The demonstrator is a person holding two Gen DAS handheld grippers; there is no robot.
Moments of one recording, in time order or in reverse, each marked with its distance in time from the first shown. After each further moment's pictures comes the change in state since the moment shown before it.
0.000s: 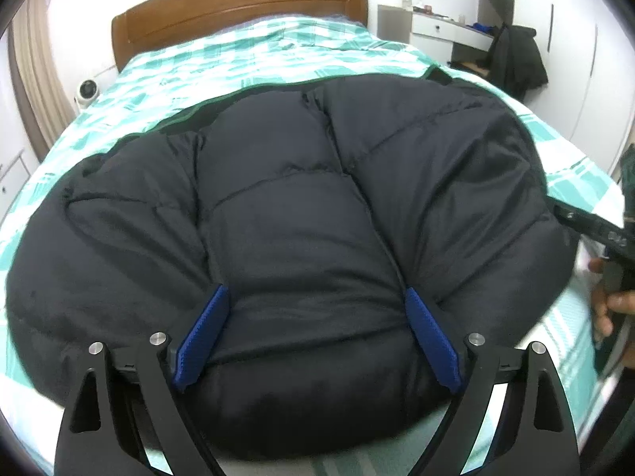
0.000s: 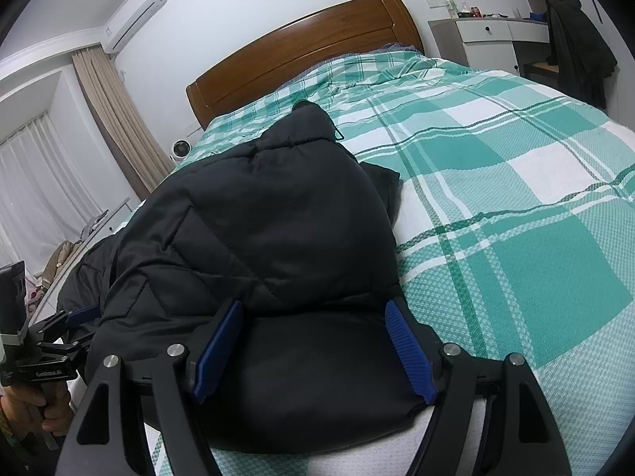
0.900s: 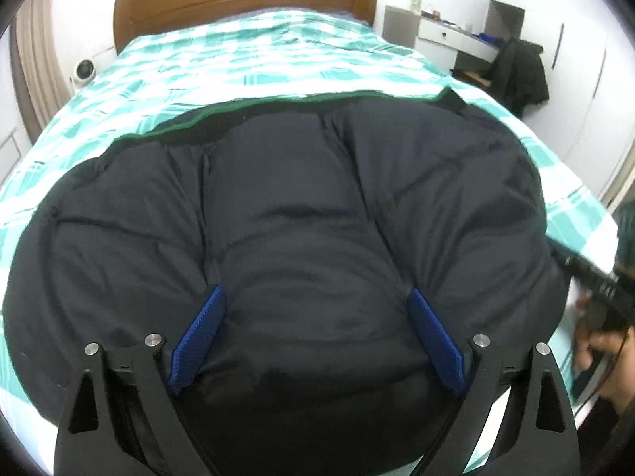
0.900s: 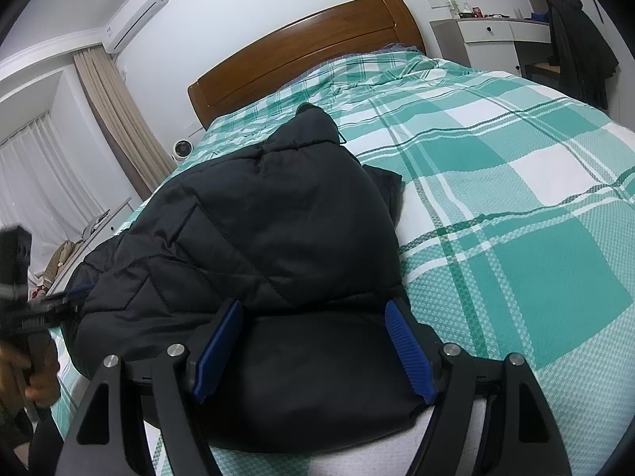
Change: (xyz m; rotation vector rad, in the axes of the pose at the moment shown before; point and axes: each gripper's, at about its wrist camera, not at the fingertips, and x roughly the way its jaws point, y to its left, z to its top) left arm 0.014 0.017 0.020 -0.049 0.022 -0.046; right arm 0.003 0.000 0.000 -0.012 -0.012 0.009
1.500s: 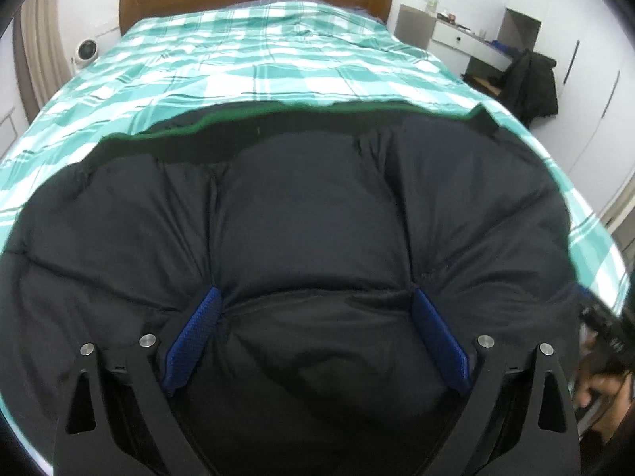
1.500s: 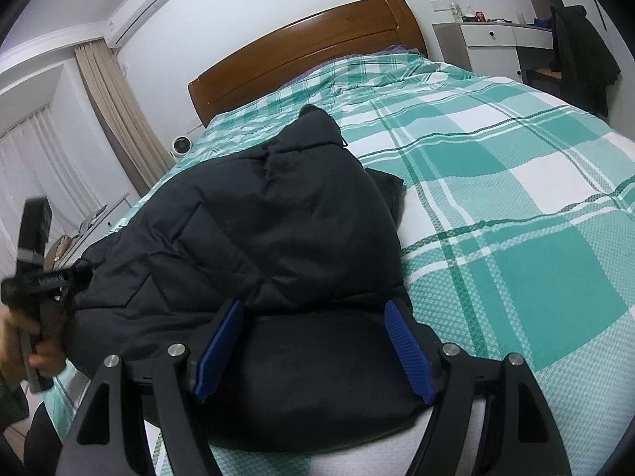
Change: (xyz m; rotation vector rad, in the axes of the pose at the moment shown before) left arm 0.034 0.020 0.034 -0.054 0.027 -0.014; right arm -0.001 0.005 0.001 -0.022 0.000 -0.013
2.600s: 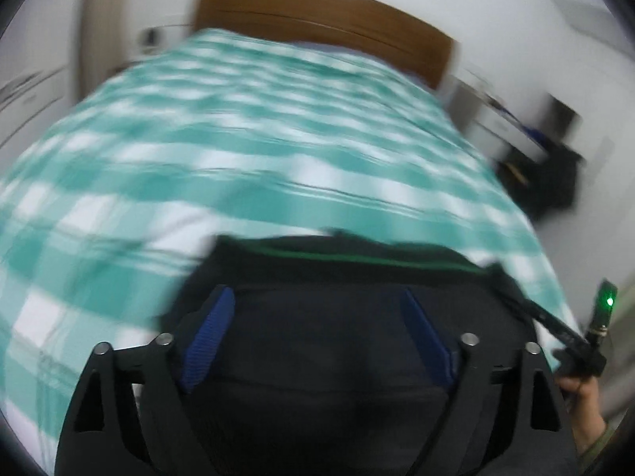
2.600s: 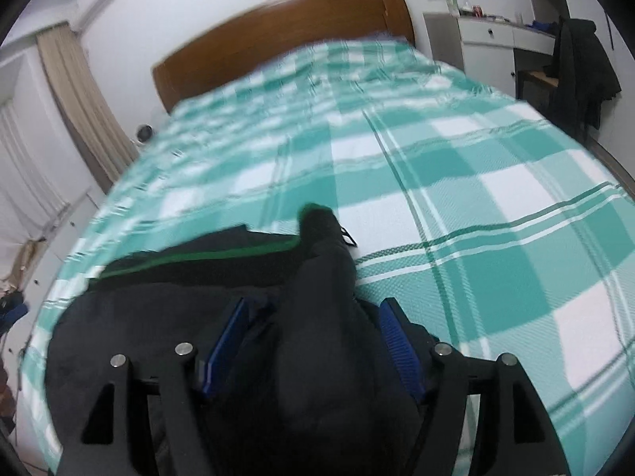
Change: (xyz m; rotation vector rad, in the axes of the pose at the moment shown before) left arm -0.076 0.085 0.085 -0.203 -0.110 -0.041; right arm 0.057 0.034 0.131 -0.012 0.067 -0.103
